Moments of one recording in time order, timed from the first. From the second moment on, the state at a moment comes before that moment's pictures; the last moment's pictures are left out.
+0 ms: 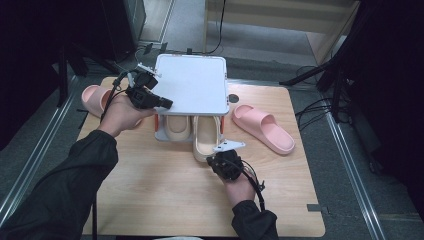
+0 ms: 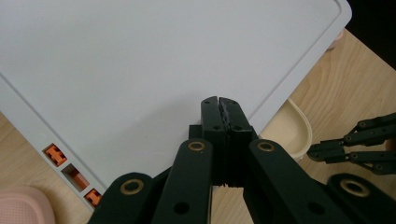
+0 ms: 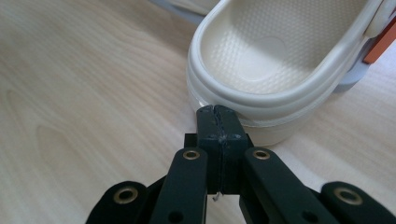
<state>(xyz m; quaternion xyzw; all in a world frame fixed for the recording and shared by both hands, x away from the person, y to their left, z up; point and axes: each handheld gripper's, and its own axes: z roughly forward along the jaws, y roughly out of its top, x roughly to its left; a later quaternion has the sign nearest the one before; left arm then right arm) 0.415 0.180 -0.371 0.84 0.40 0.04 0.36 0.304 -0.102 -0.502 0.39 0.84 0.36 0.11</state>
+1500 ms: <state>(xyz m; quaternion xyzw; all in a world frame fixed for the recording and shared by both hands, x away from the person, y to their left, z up) 0.407 0.188 -0.366 0.82 0.39 0.01 0.41 0.338 -0.124 -0.493 0.37 0.83 0.40 0.09</state>
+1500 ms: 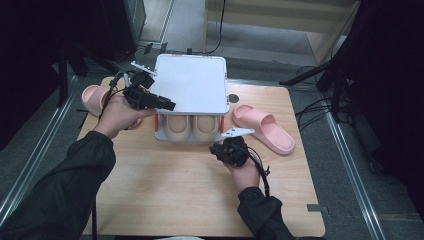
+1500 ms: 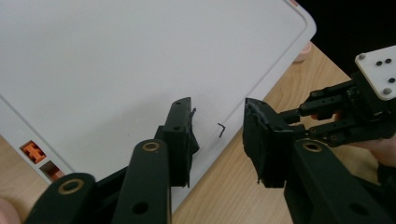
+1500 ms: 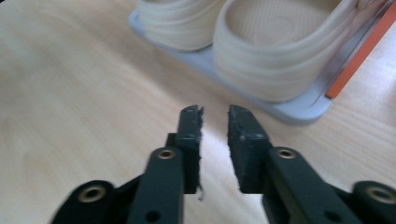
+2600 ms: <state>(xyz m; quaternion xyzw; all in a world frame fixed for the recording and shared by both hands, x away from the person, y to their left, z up) 0.316 0.241 -0.407 0.84 0.38 0.04 0.38 0.315 -0.172 -0.482 0.30 0.85 0.44 0.03</state>
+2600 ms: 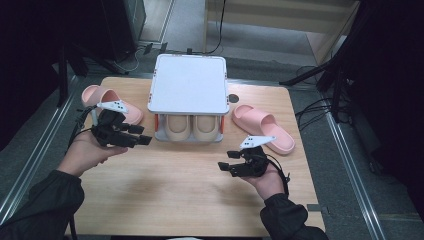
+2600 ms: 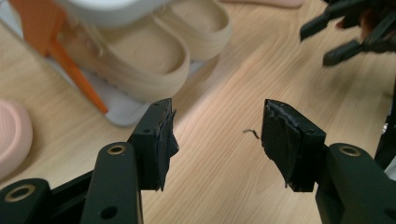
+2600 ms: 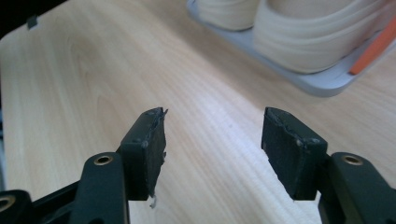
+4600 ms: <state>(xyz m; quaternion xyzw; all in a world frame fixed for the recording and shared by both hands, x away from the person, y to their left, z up) 0.443 0.377 -0.505 0.62 0.71 0.20 0.26 0.297 -0.204 -0.481 0.35 0.83 0.44 0.05</state>
